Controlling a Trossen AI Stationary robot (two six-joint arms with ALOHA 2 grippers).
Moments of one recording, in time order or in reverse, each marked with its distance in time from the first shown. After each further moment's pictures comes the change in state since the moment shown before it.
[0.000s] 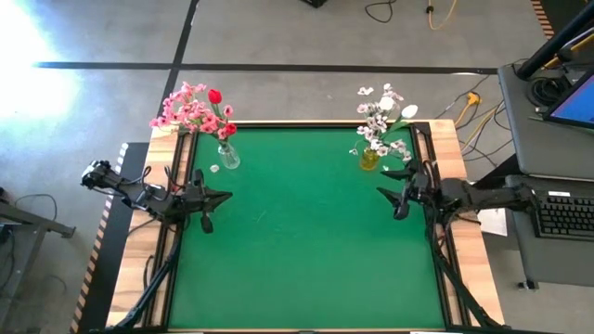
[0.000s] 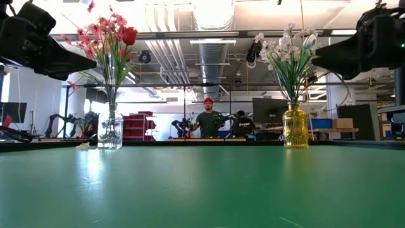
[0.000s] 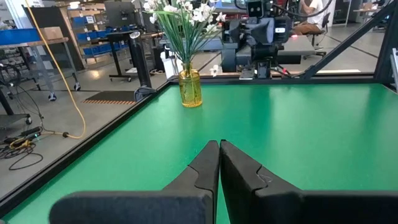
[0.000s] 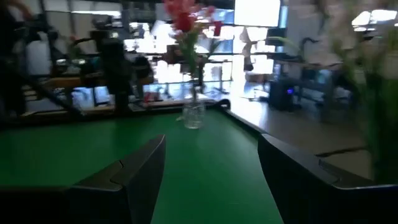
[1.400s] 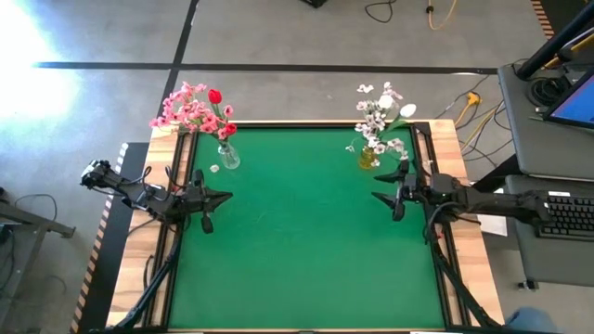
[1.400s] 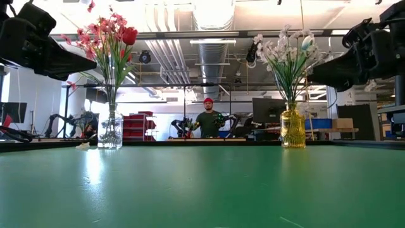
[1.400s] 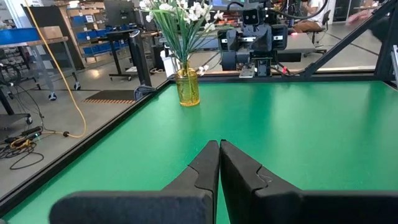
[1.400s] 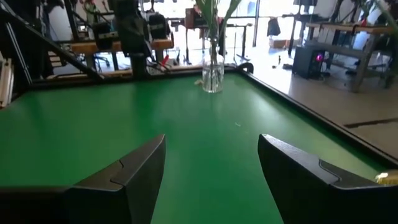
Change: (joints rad) left arm 0.000 0.009 0.000 0.000 0.000 0.000; right arm -0.224 0.137 0.000 -0.044 -0.313 0.060
